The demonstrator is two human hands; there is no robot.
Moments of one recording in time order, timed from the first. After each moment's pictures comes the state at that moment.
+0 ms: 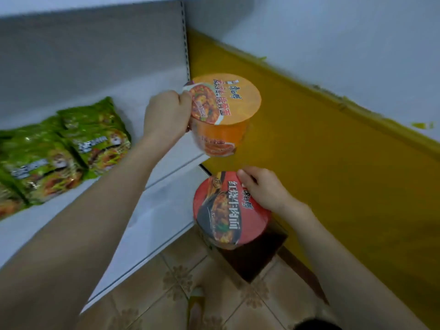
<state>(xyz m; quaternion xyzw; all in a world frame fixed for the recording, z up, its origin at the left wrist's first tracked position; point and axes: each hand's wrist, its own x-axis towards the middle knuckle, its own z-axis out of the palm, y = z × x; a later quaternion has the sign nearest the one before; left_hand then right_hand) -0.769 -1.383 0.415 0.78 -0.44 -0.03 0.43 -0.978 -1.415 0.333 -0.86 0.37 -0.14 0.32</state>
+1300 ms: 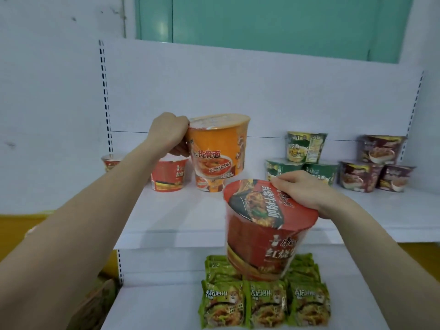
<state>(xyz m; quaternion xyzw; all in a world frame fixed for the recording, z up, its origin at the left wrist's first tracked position) -0.476 -0.914 0.750 0.81 -0.20 0.13 0.54 -0.629 -1.114 0.686 -0.91 0.12 -0.16 0.37</state>
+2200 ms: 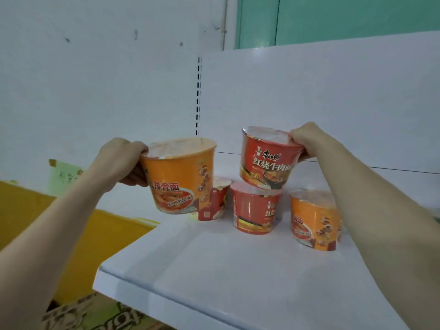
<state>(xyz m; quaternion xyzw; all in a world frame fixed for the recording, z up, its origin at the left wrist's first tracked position) -0.379 -0.731 0.734 0.83 0.04 0.27 0.49 -0.298 -1.049 0.791 -0.86 0.09 -0.22 0.45</state>
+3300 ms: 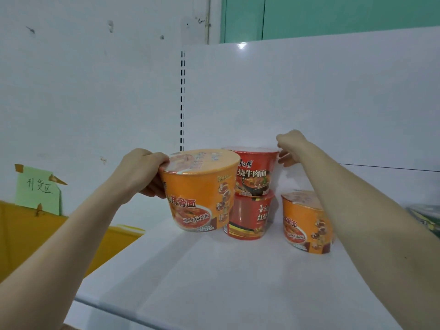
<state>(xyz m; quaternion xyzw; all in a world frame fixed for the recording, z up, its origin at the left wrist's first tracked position) -0.349 -0.775 0.729 0.84 -0.04 0.21 0.50 -0.249 -1.057 0.778 -0.86 0.12 -0.20 0.45</state>
